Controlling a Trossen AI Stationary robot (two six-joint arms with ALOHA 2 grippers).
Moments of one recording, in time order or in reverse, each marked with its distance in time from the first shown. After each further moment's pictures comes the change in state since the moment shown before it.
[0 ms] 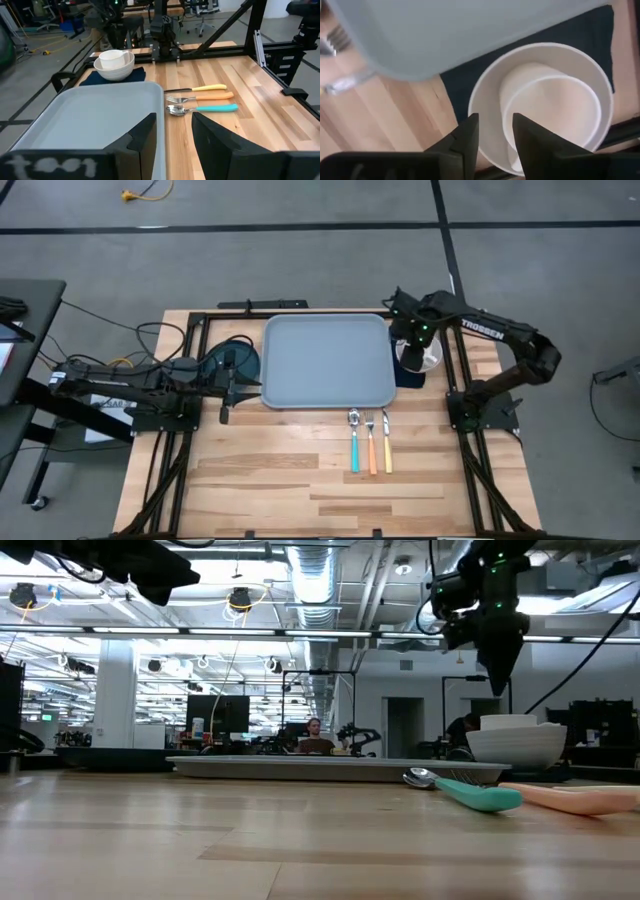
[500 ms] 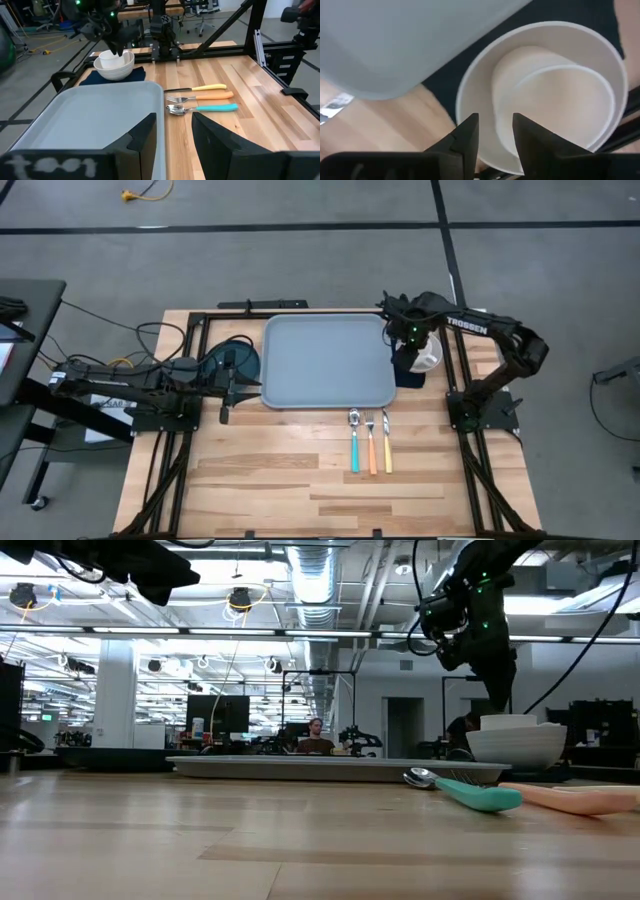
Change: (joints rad) left arm 0.000 0.000 0.000 -0.001 0.000 -0.001; right arm 0.000 0.111 -0.001 -0.004 0.081 0.188
